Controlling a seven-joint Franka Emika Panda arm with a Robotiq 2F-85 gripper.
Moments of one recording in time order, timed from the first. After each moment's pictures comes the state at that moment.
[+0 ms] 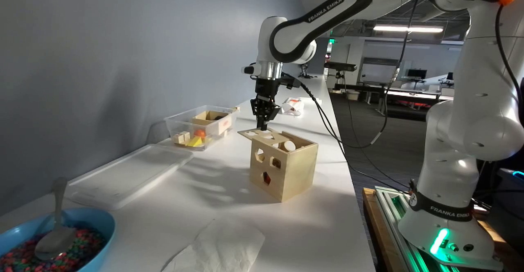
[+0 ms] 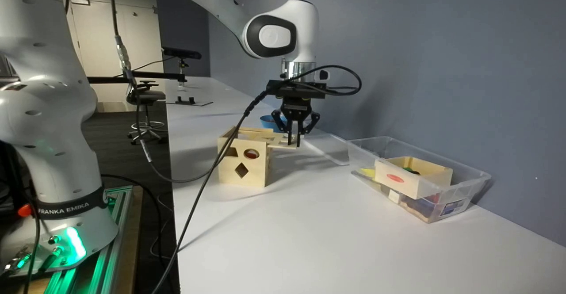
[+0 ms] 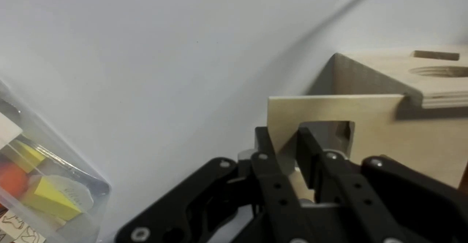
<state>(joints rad) -0.09 -0.03 -0.09 -2.20 0.02 2.22 -1.11</state>
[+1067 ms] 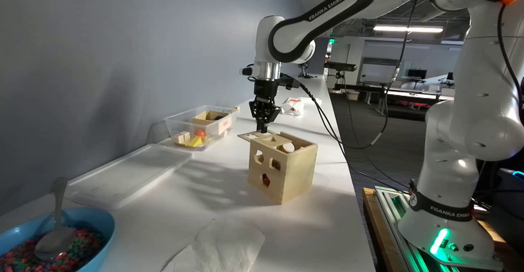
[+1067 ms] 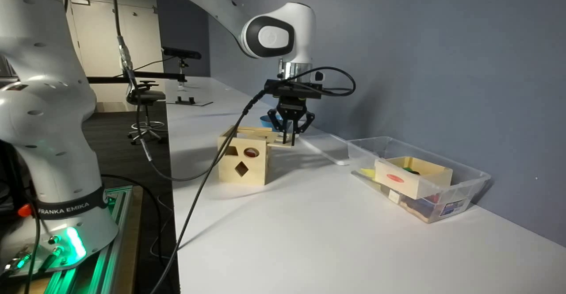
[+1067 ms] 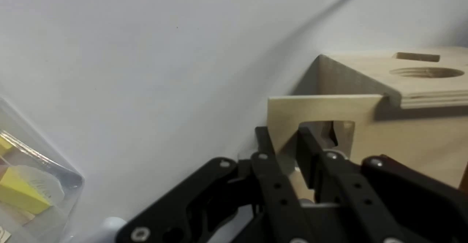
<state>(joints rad) -0.07 -0.03 -0.08 -2.20 0.02 2.18 -1.11</state>
